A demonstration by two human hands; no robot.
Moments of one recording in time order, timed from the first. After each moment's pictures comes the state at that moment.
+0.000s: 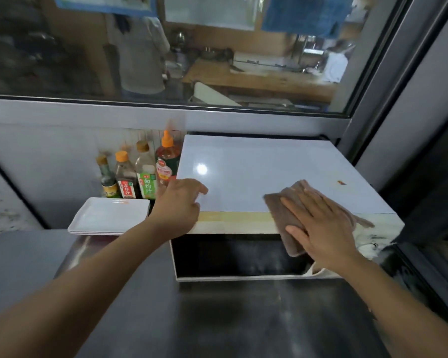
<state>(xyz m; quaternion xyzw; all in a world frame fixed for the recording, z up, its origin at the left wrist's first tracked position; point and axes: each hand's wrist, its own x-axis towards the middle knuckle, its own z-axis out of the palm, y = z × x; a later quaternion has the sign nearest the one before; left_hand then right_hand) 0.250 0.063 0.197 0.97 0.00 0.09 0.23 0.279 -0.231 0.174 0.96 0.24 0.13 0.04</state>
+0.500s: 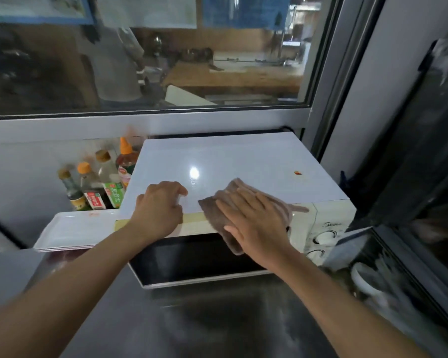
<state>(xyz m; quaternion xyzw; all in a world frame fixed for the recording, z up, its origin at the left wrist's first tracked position) 0.267 -0.004 0.203 0.97 0.03 0.08 0.22 0.280 -0.218 0.158 0.93 0.32 0.18 -0.03</state>
